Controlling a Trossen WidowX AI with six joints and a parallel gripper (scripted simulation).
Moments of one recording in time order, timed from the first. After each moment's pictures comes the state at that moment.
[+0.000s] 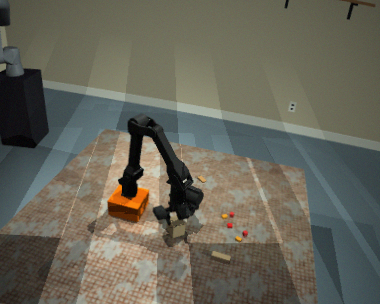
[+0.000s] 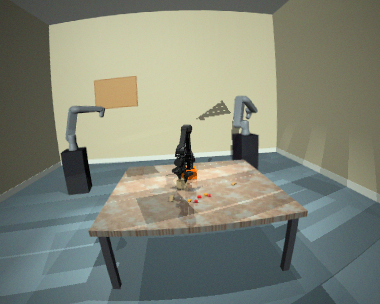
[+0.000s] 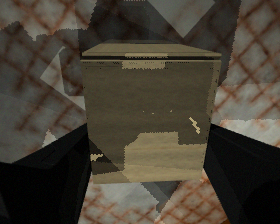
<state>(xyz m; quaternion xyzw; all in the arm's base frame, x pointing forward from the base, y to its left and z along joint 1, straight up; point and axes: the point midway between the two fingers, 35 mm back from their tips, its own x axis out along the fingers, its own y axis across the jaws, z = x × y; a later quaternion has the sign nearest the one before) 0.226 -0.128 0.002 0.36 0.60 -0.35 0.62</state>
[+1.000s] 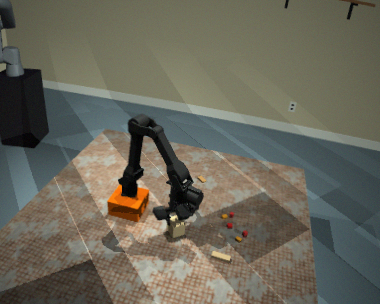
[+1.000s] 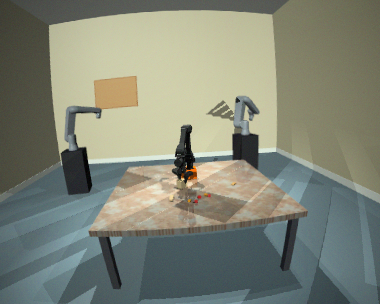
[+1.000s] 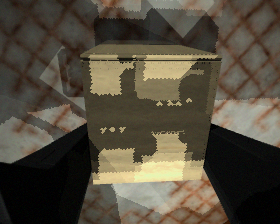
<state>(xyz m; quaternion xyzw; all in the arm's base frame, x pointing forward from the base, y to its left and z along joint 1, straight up) 0.226 -0.128 0.000 0.35 0.60 -0.35 0.62</state>
